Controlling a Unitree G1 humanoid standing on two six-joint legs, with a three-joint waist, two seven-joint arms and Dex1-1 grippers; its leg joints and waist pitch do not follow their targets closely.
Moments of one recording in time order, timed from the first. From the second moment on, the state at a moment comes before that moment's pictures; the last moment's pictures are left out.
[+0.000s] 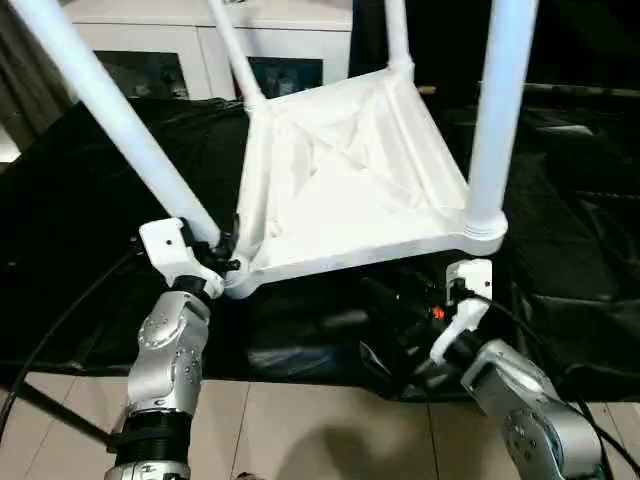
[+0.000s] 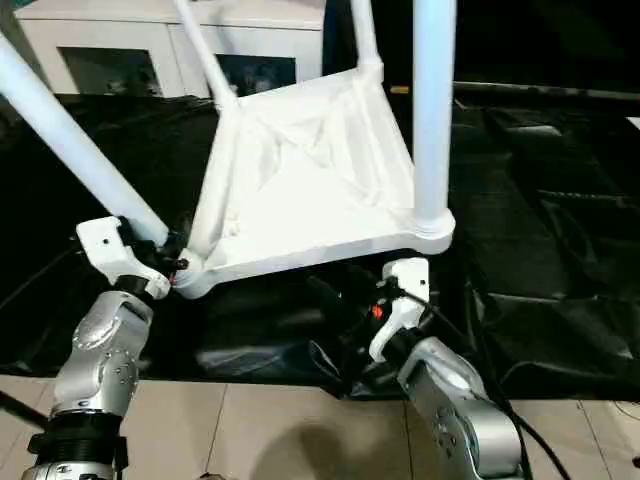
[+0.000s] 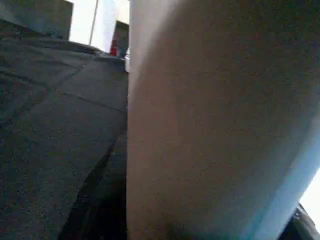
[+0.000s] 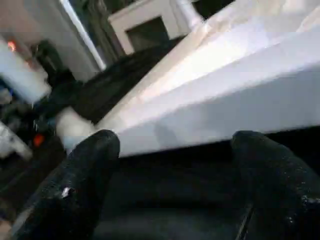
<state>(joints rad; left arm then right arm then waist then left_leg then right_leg) -0.31 0.04 0.22 0.30 -0.32 0.02 -0.21 -0.04 -0.14 0.01 -0.18 0.50 0.44 0.43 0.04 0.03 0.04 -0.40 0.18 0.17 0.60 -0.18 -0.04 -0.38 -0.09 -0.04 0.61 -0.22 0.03</state>
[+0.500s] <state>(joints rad) -0.30 0.03 0.24 0.26 -0.32 0.05 -0.17 -0.23 0.04 -0.13 0.10 0.61 0.43 0.33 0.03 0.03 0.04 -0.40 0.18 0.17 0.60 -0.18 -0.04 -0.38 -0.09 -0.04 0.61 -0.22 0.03</state>
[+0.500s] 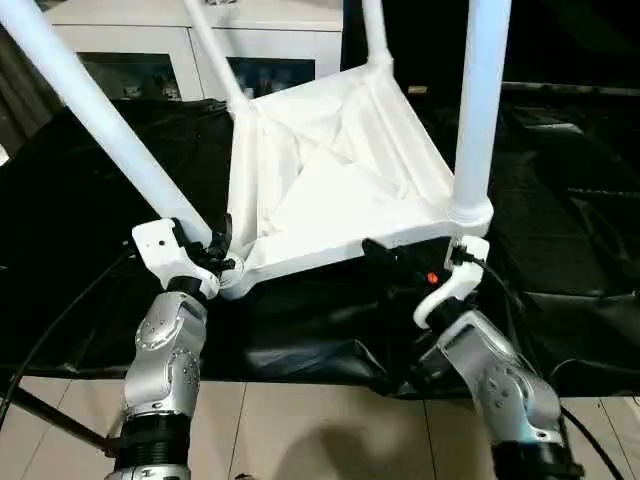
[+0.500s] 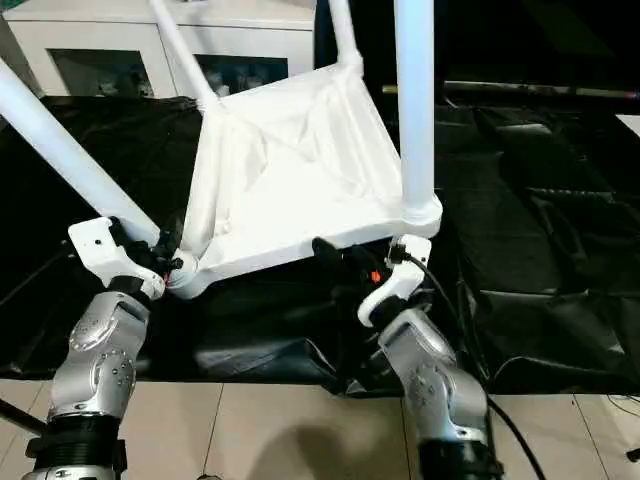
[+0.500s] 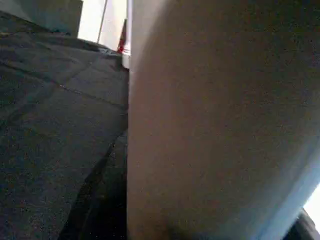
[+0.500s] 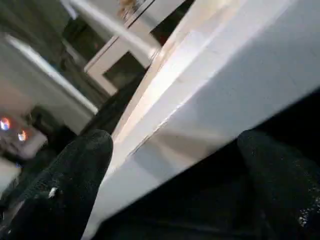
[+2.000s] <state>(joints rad) -0.25 0.02 0.24 0.19 -0.32 0.10 -0.21 -0.63 0.14 -0.41 0.74 0.79 0.30 0.34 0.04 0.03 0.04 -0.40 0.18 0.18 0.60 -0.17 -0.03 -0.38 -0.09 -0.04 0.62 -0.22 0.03</state>
